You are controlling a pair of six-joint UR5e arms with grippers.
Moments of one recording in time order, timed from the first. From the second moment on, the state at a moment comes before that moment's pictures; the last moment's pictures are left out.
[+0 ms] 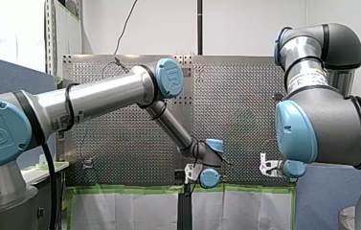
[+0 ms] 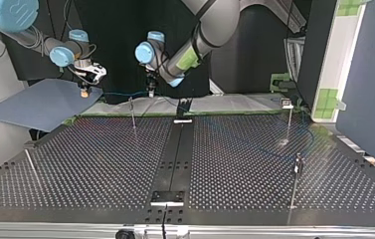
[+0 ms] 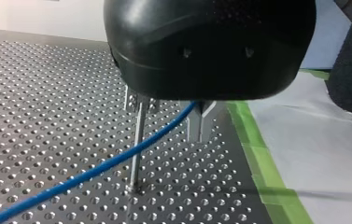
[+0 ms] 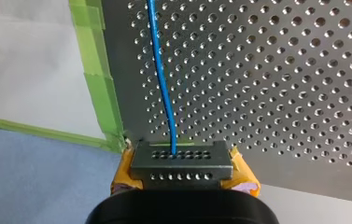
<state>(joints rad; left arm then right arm) -0.82 -2.81 -1.08 -2.59 -2.16 -1.59 1.57 -0.65 1.77 -0.81 1.40 1.50</state>
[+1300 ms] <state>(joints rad) -0.77 -2.84 -0.98 -2.61 -2.13 -1.58 1.58 -0.67 1.74 -0.86 1.28 1.54</state>
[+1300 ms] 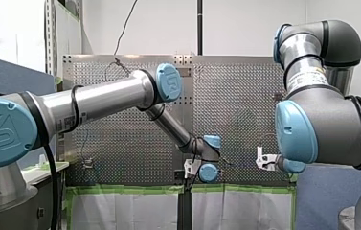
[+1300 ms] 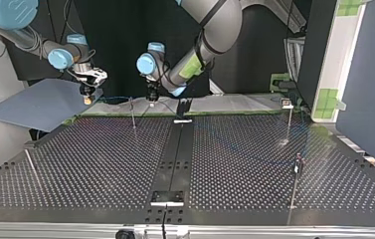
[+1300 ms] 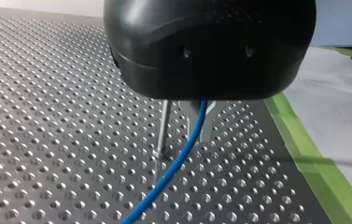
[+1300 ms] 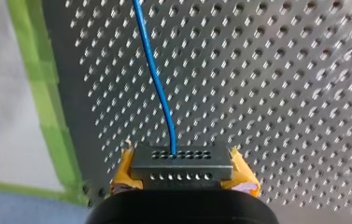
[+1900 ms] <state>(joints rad) -0.76 -2.85 -0.93 -2.63 -2.12 -1.60 1.59 -0.65 1.68 -0.87 1.26 1.60</state>
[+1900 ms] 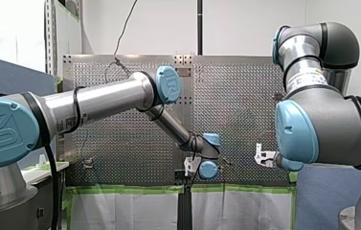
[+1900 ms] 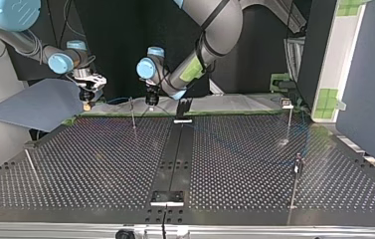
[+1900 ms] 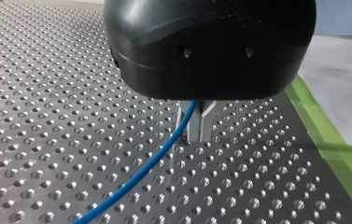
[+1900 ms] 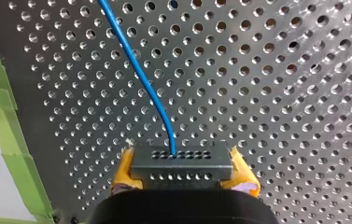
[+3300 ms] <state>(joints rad) -0.67 -2.94 -0.77 -2.70 -2.11 -1.57 1.59 -0.58 1.52 -0.81 1.26 1.62</state>
